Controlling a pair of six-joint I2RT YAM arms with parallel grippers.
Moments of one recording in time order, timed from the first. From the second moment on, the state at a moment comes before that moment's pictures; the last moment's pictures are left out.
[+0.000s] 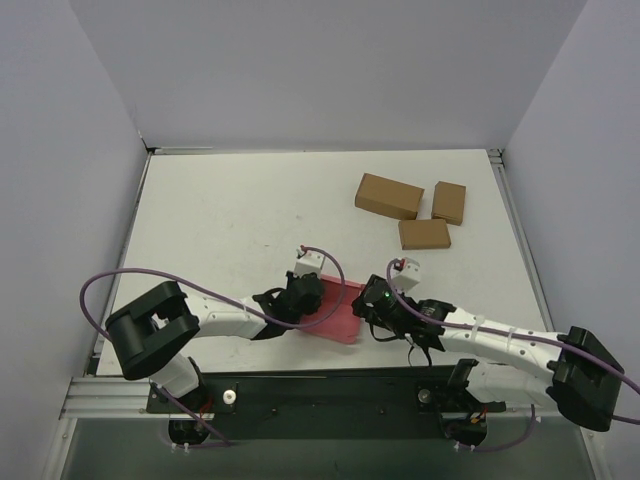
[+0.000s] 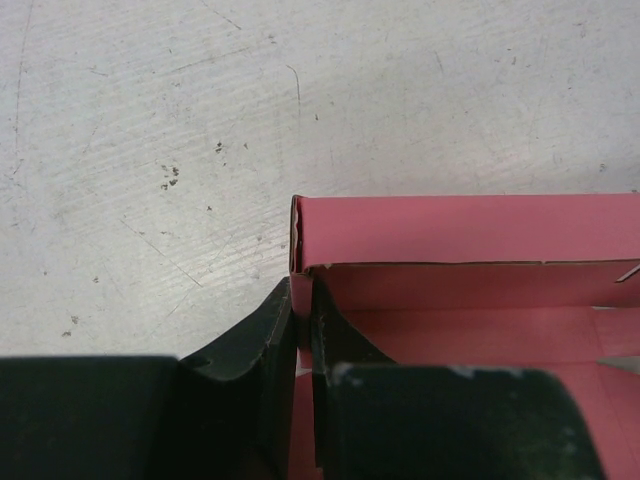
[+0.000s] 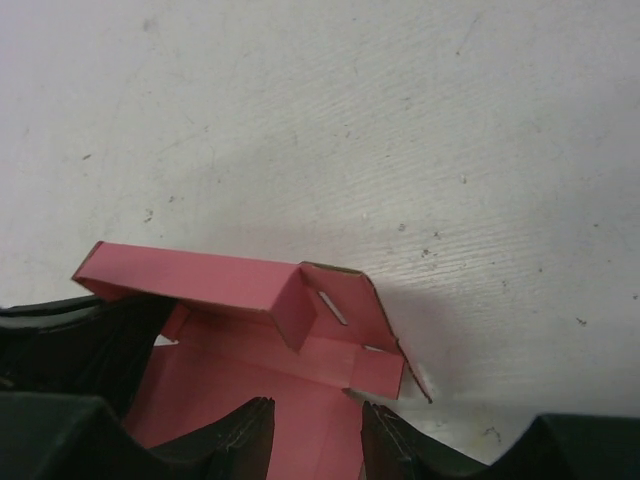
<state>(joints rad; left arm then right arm) -1.03 1.57 0.64 0.25 -0.59 -0.47 0.99 1.08 0.50 -0.28 0.46 1.15</state>
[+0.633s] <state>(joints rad) -1.05 1.57 0.64 0.23 -0.59 -0.47 0.93 1.23 0.50 -0.21 0.41 1.12</state>
